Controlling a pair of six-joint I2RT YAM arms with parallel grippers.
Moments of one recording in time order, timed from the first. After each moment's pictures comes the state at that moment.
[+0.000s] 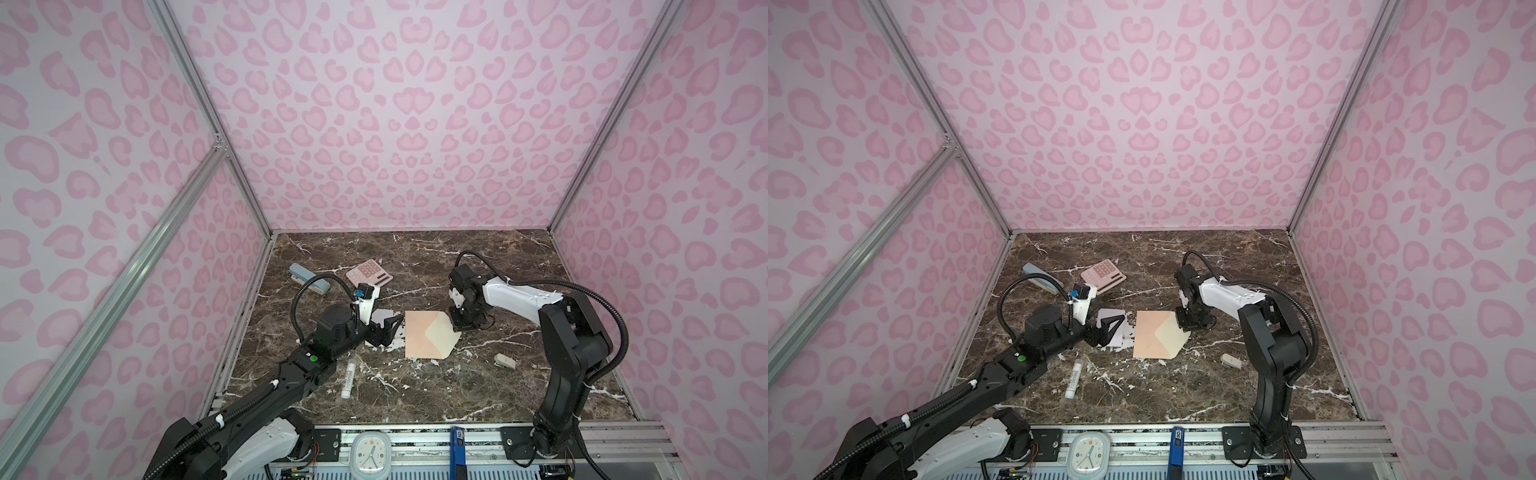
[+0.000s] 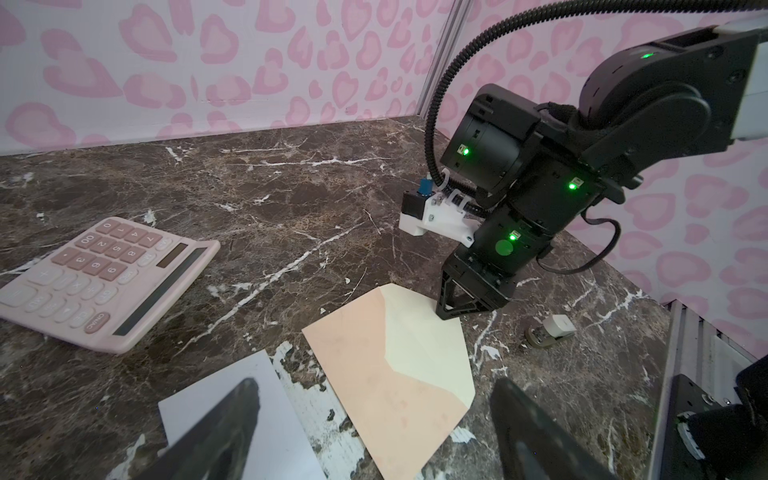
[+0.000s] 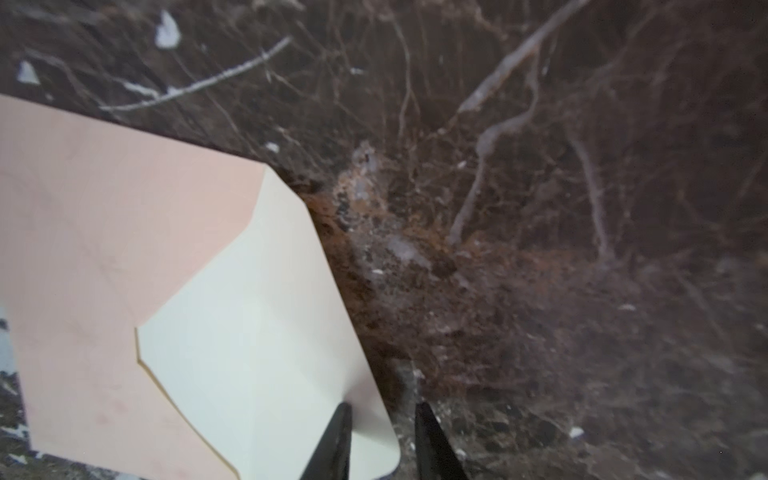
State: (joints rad) left arm -0.62 0.99 0.50 0.18 0.19 -0.23; right arm 0.47 1.85 1.24 -0.86 -0.10 0.29
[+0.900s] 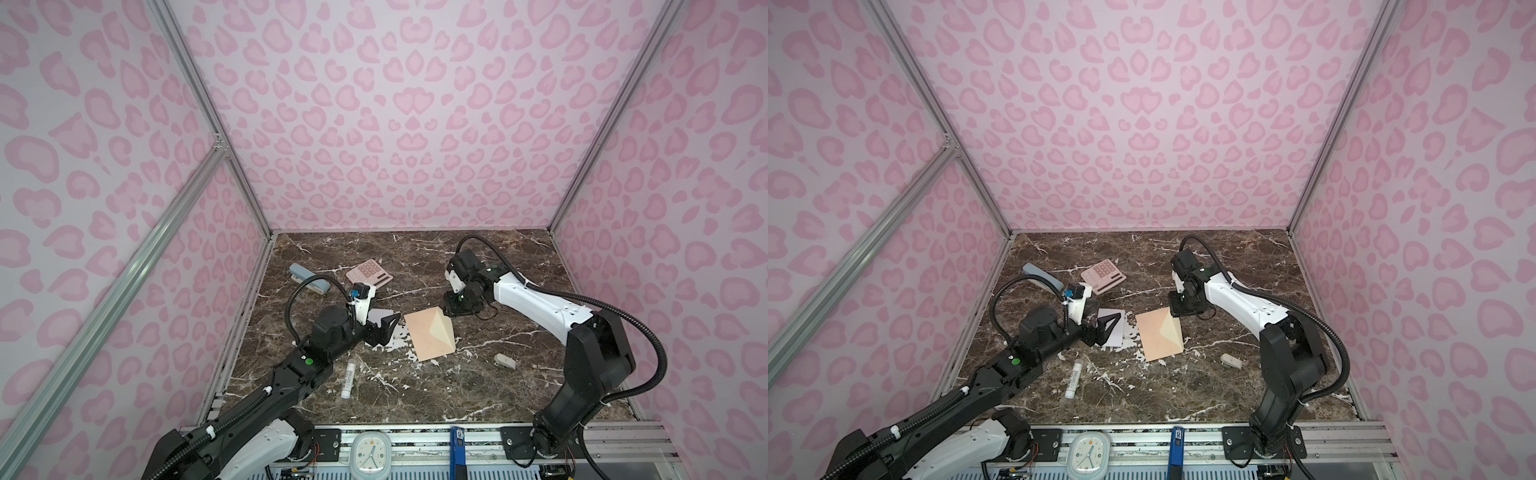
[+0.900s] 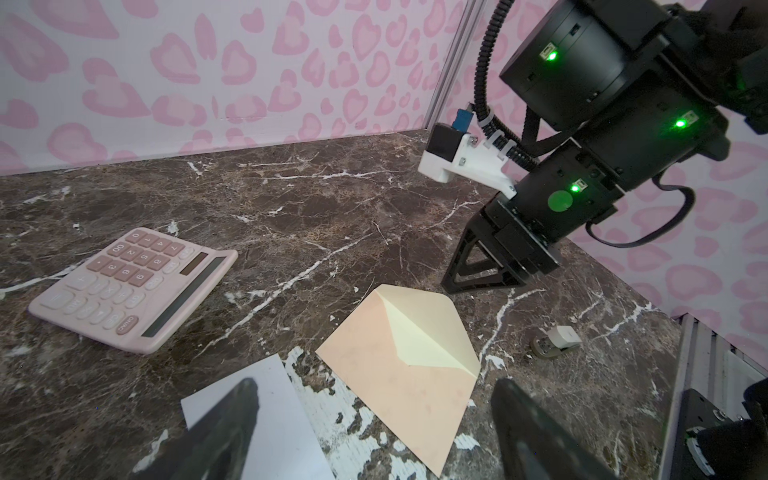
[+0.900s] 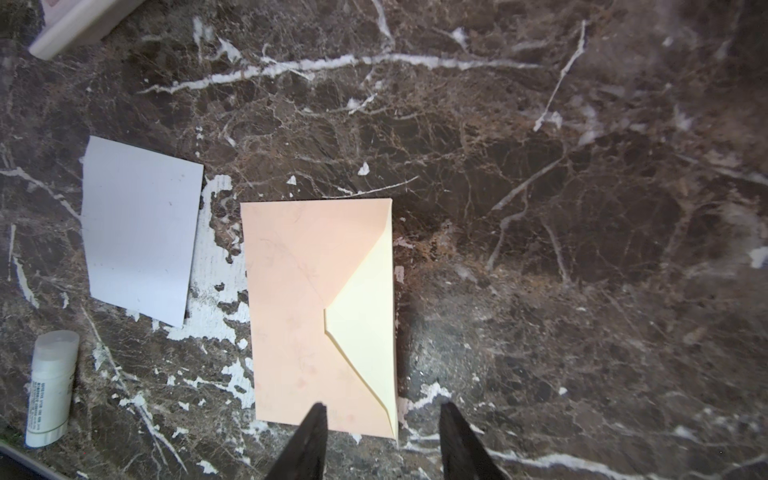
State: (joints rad) left arm -0.62 0.93 0.51 0.14 0.14 -0.23; right arm 0.52 1.70 1.33 -0.88 -0.12 0.32
